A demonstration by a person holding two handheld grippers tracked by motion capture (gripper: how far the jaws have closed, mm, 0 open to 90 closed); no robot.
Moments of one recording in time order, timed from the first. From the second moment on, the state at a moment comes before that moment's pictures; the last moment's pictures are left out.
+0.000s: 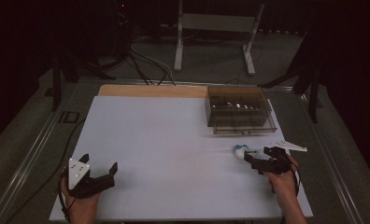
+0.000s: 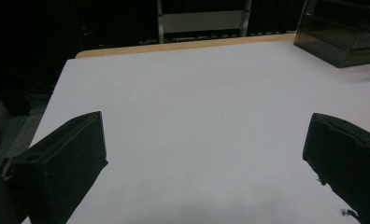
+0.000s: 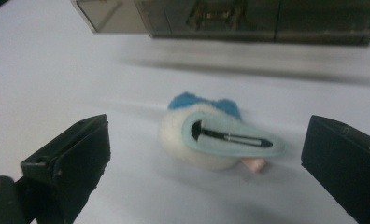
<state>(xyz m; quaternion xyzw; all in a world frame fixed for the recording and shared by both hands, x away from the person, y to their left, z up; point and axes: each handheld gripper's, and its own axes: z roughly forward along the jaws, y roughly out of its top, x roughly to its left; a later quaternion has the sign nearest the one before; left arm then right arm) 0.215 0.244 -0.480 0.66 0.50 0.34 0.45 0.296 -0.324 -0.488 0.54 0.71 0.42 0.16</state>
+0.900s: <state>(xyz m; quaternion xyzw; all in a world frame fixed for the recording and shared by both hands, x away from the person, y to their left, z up) 0.215 0.243 -0.481 0.66 0.51 0.34 0.45 0.309 -0.316 -0.514 0.56 0.73 0.36 0.13</state>
